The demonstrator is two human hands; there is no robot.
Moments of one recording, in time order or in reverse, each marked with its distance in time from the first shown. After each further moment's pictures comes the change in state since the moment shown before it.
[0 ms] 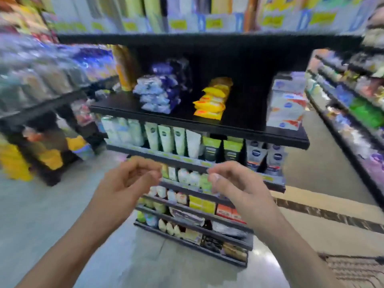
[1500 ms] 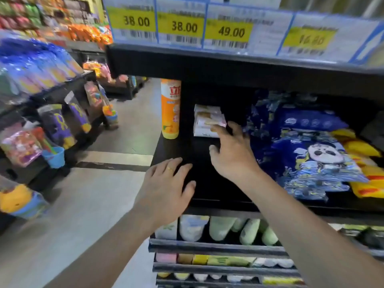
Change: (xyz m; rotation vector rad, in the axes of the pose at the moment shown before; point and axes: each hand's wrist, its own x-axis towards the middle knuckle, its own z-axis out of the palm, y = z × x) left_hand 0.540 -0.226 -0.265 1.015 -0.357 0.495; right_hand 0.575 0.031 0.333 -1.078 0.386 0.247
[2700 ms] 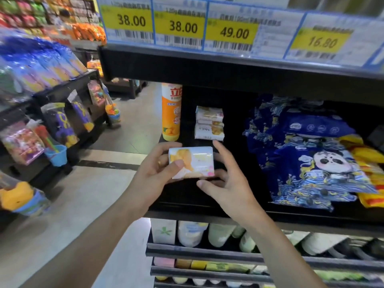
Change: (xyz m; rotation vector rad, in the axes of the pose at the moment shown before) left_hand 0.014 -0.018 -0.021 -1.467 0.089 -0.130; right_hand -0.053 0.016 0.030 1.003 -0.129 -0.106
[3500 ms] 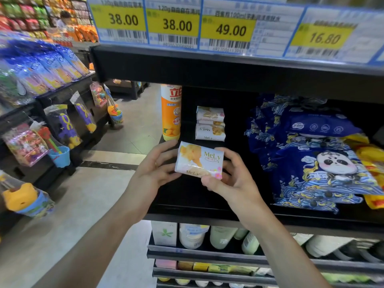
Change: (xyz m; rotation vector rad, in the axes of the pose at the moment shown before) left_hand 0.003 -0.006 -0.006 -0.047 -0.042 0.018; right_hand 0.002 0.007 -0.011 0.227 -0.016 0.066
